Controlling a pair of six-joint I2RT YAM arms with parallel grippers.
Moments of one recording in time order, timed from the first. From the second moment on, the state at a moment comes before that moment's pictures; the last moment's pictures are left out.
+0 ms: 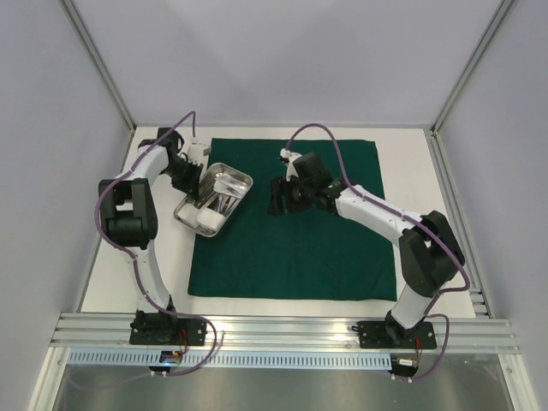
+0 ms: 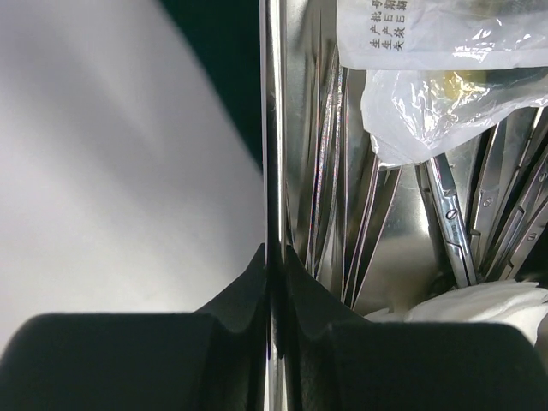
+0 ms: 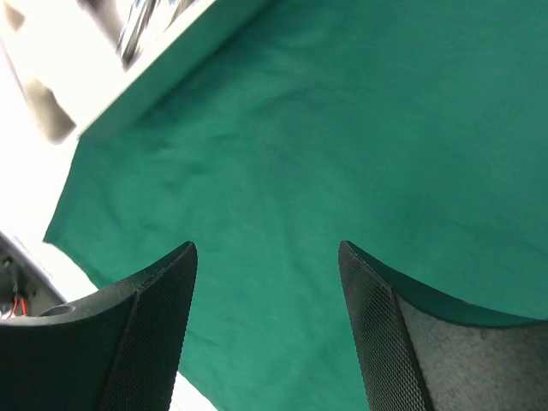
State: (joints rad) left arm 0.06 2.03 1.61 -0.90 0.38 0.47; right arm 0.68 1.73 1.28 -0.33 -0.24 0.37
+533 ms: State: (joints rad) left arm -0.36 2.03 1.48 -0.90 0.36 0.67; right arm 0.60 1.66 1.19 -0.32 -0.20 0.40
